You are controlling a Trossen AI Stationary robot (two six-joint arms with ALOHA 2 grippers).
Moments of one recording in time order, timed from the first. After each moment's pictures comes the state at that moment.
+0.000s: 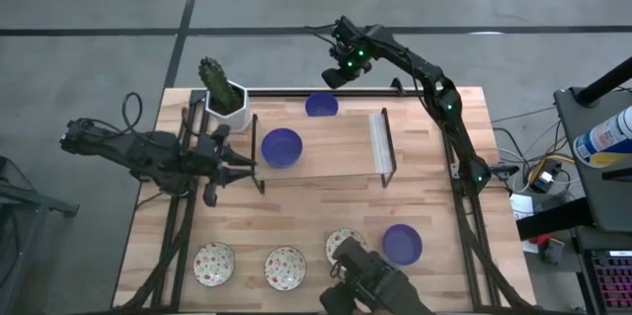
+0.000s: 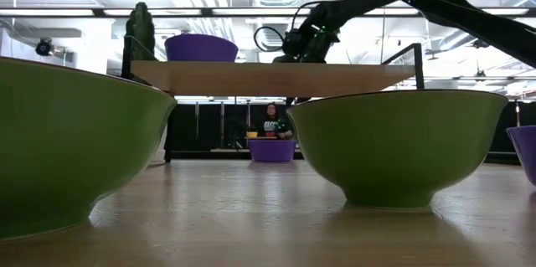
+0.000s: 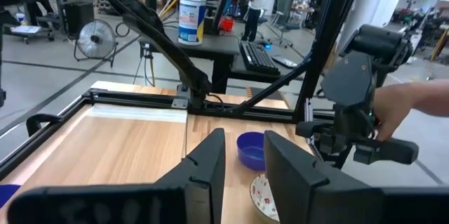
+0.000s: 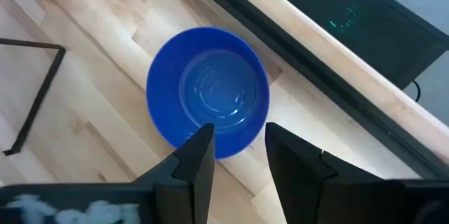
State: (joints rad) left arm -0.30 0.64 0.79 -0.19 -0.25 -0.18; right arm -0.75 2.33 2.32 -1.22 -0.31 0.23
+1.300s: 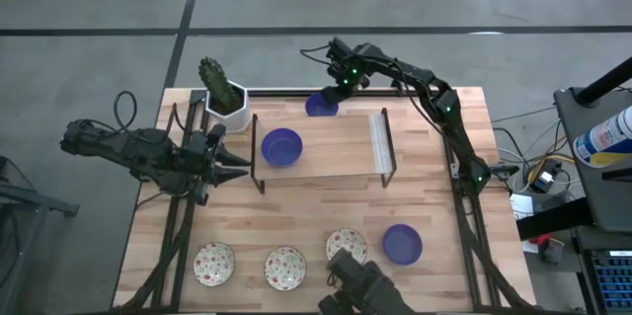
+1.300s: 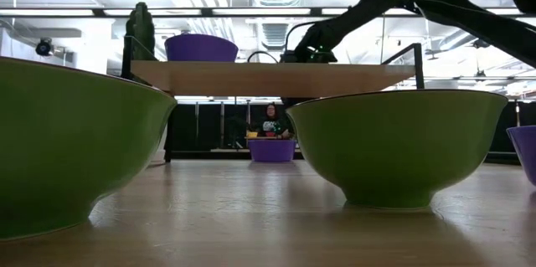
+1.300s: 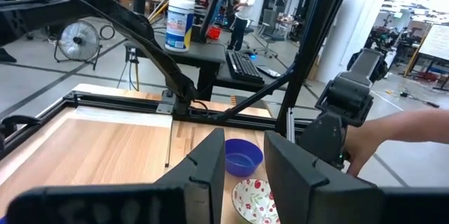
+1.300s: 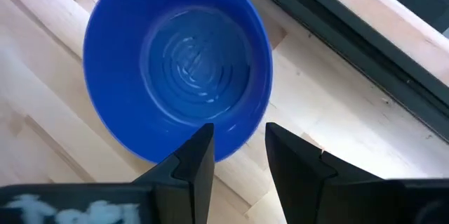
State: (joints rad) left arm -0.30 0.59 0.78 -0.19 -0.20 -0.22; right arm -0.71 2.32 2.07 -1.06 -0.26 0.26
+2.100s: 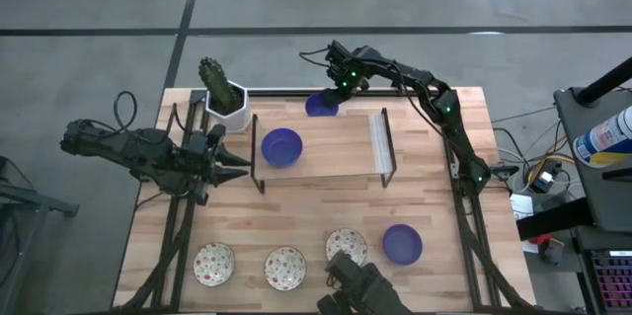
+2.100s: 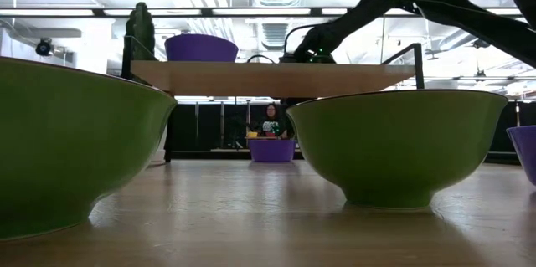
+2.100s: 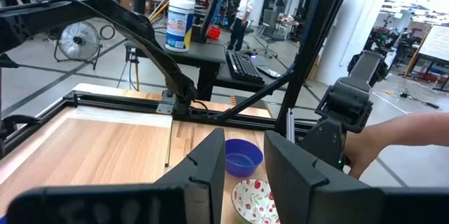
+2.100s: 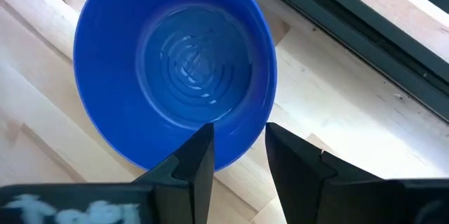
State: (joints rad) left arm -0.30 0.59 0.78 -0.19 -0.20 -0.22; right arm -0.70 2.33 2.04 -1.03 -0.26 0.31
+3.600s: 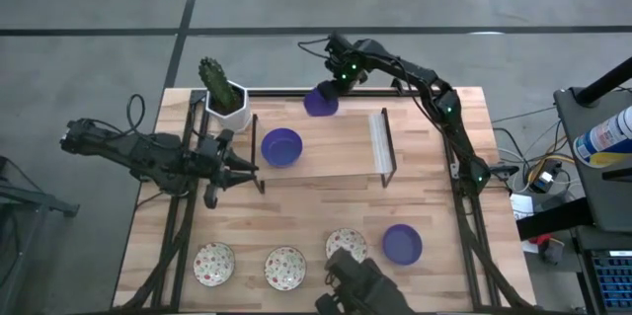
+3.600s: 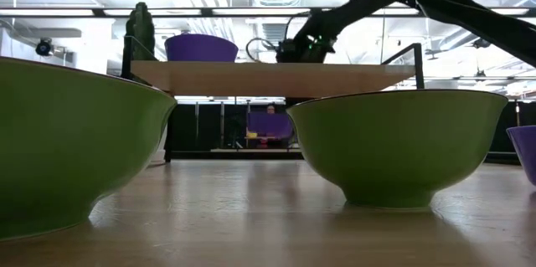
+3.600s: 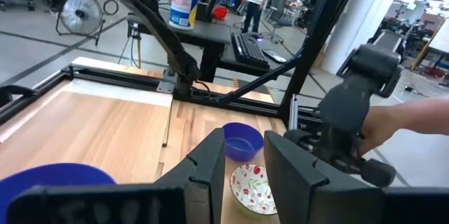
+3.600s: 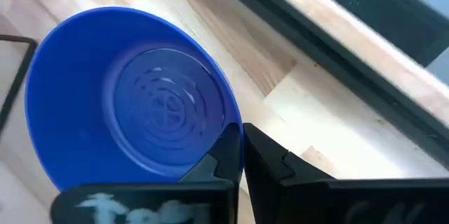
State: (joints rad) left arm -0.30 0.66 0.78 -0.19 -0.21 -0.29; right arm -0.70 2.31 2.18 -1.10 -0.26 0.27
